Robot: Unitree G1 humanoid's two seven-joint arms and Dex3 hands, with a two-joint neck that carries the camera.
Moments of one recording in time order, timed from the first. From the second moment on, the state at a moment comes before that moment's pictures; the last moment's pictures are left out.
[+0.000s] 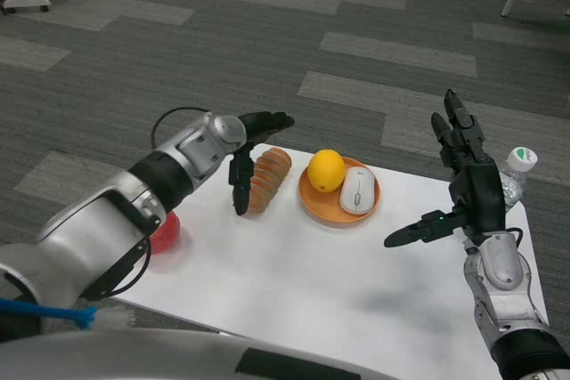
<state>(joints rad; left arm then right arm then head) -0.75 0.27 -0.43 0.66 0.21 0.41 -0.32 -0.31 -0.35 0.27 0.63 0.32 -0.81 0.01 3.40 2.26</state>
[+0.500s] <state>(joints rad) -0.83 0.20 -0.50 0.97 0.21 0.27 -0.17 -0.30 -0.36 0.27 0.63 0.32 -0.81 0.01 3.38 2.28</state>
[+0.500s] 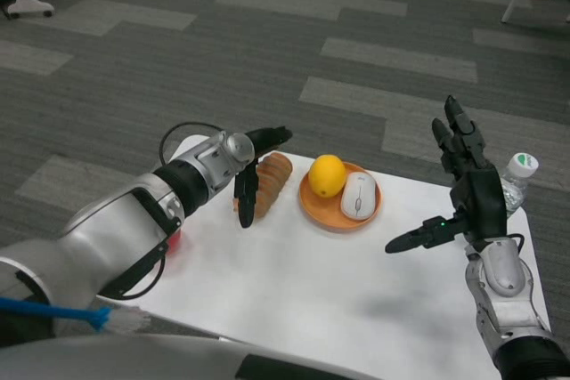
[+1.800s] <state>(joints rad) -1.00 0.15 -1.28 1.27 -0.32 0.13 -0.01 -0.30 -0.36 0.27 0.66 0.32 -0.81 0.01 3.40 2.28</state>
